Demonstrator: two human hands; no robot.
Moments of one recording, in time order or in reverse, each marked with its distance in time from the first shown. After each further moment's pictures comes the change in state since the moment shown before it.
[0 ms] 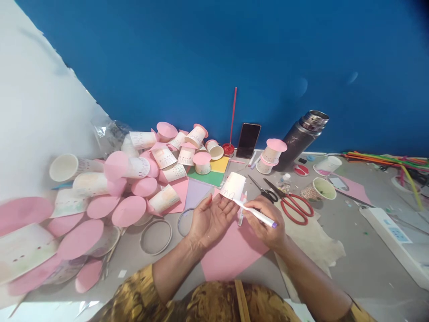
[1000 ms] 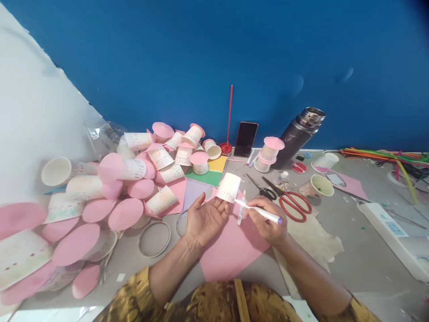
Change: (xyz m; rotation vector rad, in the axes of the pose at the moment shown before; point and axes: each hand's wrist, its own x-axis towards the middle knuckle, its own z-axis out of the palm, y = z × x) left_hand -0.002 0.008 0.006 -0.079 0.140 0.030; right_hand -0.002 -0.001 -0.005 0.081 0.025 0.099
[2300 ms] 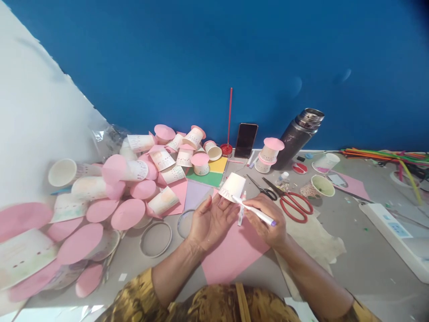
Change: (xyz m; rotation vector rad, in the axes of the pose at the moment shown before) left_hand -0.003 -0.011 -0.006 0.172 -0.192 -0.008; right_hand 0.005 -0.002 0.001 -0.054 -0.016 -0.128
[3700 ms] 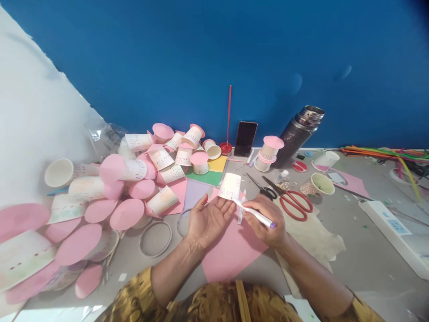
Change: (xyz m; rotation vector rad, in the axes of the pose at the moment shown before) left_hand 0.001 0.005 0.007 -0.123 0.161 -0.009; right_hand -0.003 0.001 0.001 -0.044 -0.009 -0.022
